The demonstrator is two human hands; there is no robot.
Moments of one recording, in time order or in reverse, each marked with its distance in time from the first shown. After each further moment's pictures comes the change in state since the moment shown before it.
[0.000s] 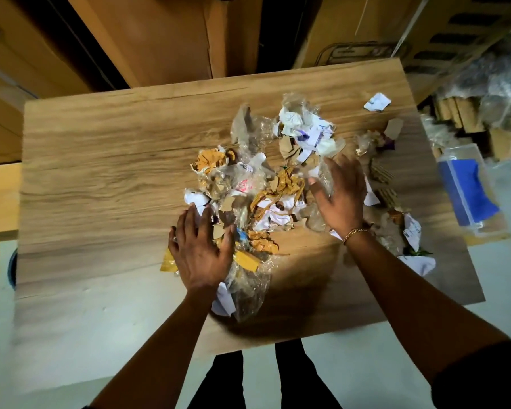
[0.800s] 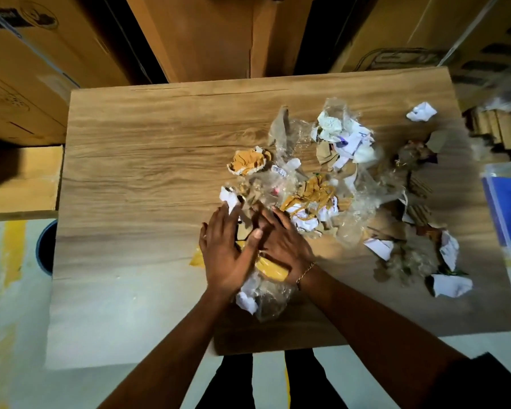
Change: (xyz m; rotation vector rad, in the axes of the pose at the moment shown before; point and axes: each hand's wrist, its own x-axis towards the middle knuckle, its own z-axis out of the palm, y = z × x) left_hand -0.002 -0.010 -0.018 -0.357 -0.123 0.031; right_hand -0.083 -0.118 0.081 -0.190 -0.561 -0.507
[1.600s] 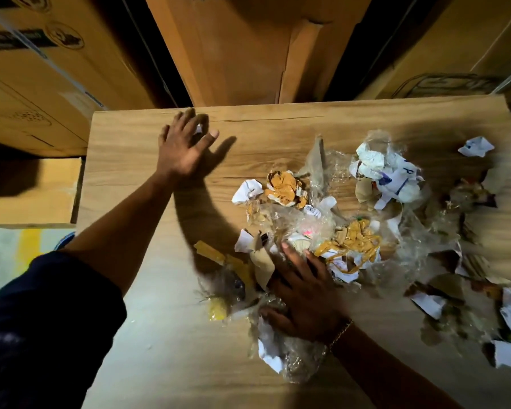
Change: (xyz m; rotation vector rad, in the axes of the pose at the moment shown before) left_hand 0.293 -0.056 -0.113 0.219 -0.075 0.040; right_hand 0.007 -0.015 -0.017 -0.051 0.232 -0.184
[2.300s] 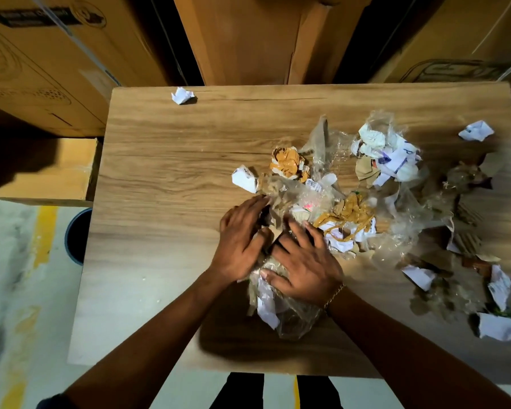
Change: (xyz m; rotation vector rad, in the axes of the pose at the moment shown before) left_hand -0.228 0.052 0.085 -0.266 -0.026 0.240; right_hand 0.005 -0.003 -0.016 -0.044 -0.130 0.002
